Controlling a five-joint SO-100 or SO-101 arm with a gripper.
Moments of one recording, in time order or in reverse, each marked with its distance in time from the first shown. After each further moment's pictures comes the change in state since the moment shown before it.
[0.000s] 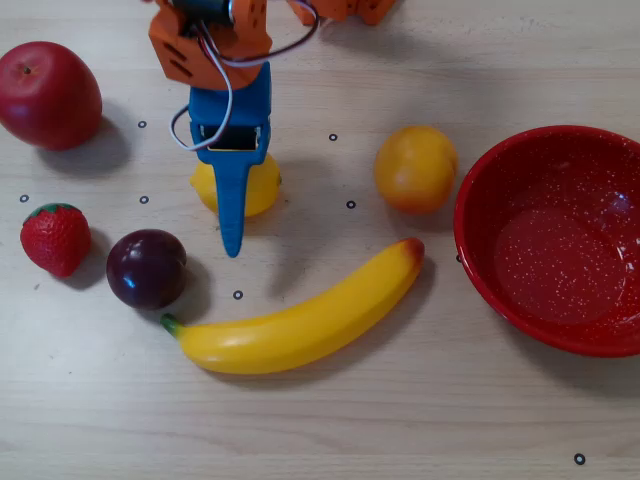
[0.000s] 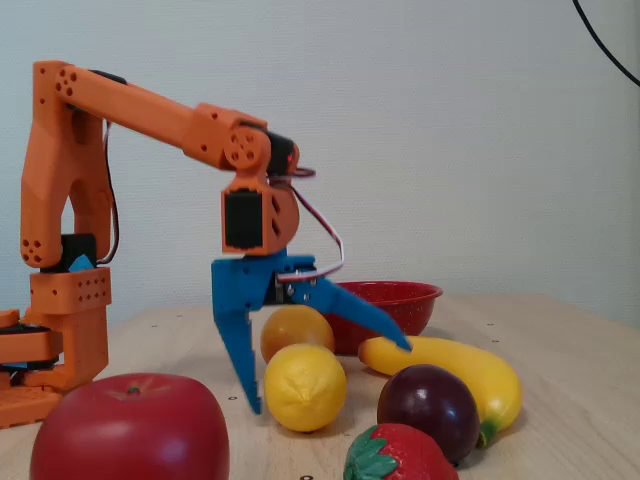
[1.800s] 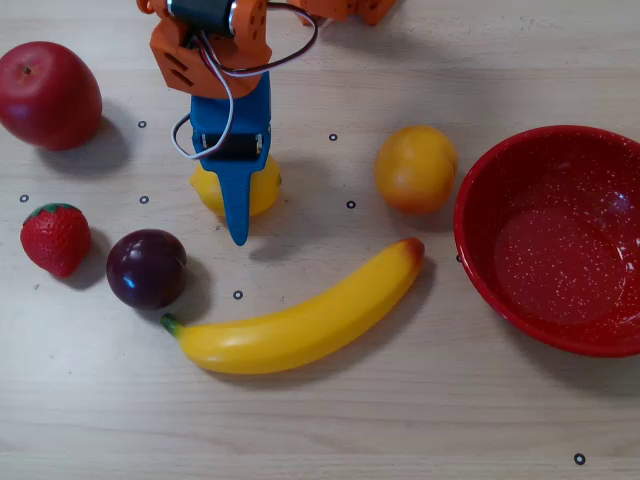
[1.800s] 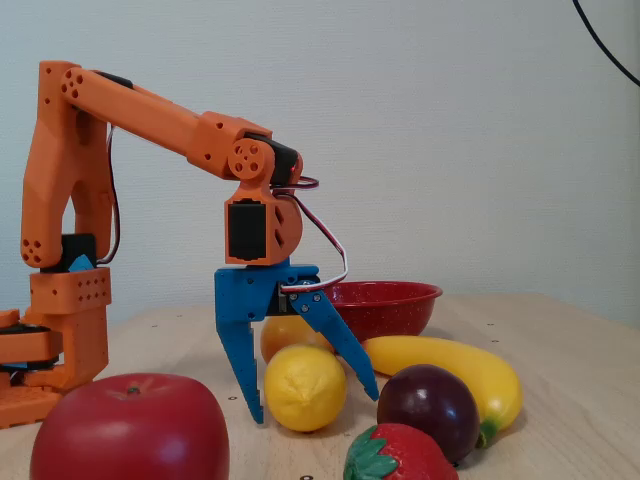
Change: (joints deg) arm 0.0 -1.7 0.0 -2.5 1.1
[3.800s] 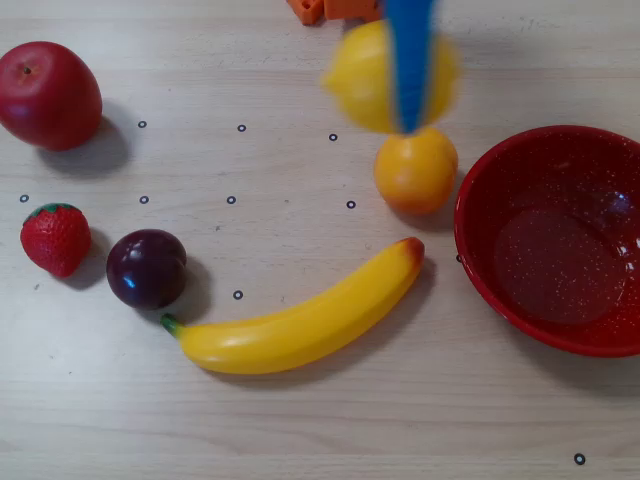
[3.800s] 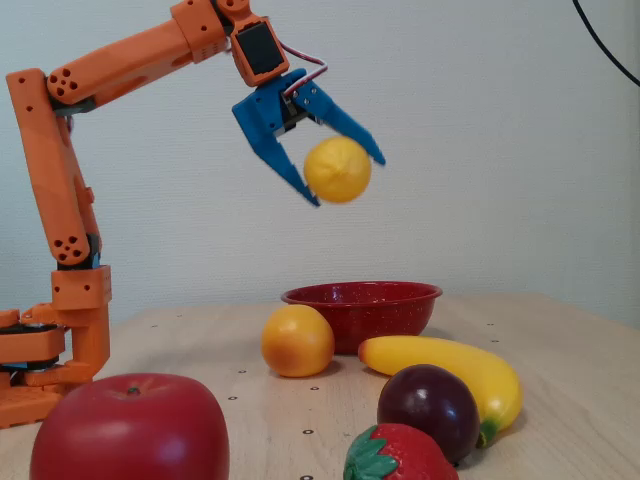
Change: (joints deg) arm 32.7 20.3 -32.5 22.4 -32.7
